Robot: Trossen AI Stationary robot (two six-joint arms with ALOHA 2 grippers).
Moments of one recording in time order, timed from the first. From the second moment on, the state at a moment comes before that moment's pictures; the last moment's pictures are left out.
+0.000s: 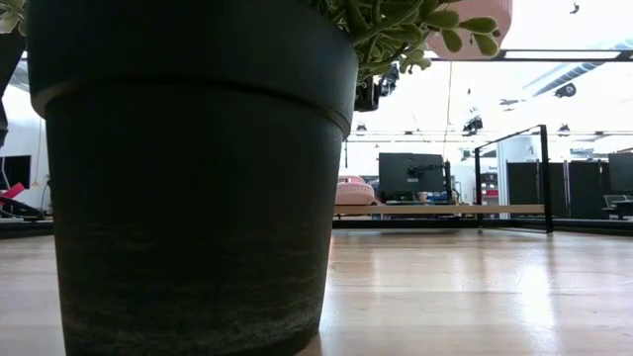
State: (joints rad) left arm -0.02 1.88 1.23 0.64 0.24 -1.30; right arm -0.23 1.44 2.12 -1.55 -0.42 0.13
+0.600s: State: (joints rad) left arm -0.02 1.88 1.22 0.64 -0.14 -1.30; right arm -0.23 1.44 2.16 -1.51 -0.42 0.18
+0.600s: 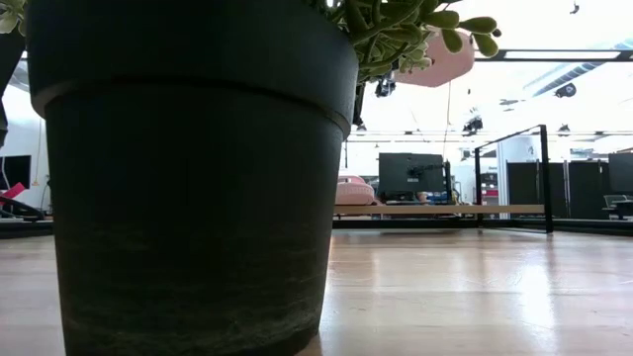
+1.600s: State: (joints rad) left arm -0.03 2.06 1.23 0.84 -0.41 -1.46; right arm -0.07 1.46 2.13 -1.35 -0.38 0.27
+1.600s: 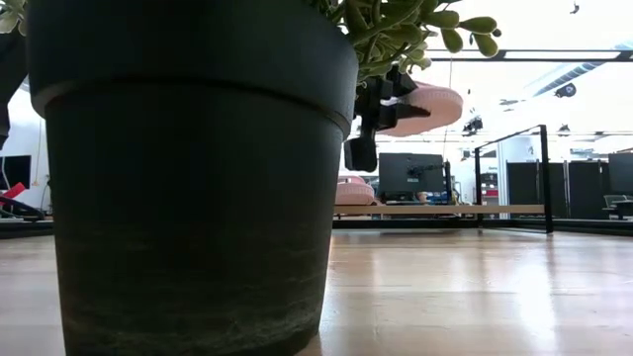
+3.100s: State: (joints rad) left arm 0.05 2.09 1.23 0.76 -0.43 -1.59; right arm 0.07 1.46 2.13 -1.25 -0.31 0.37
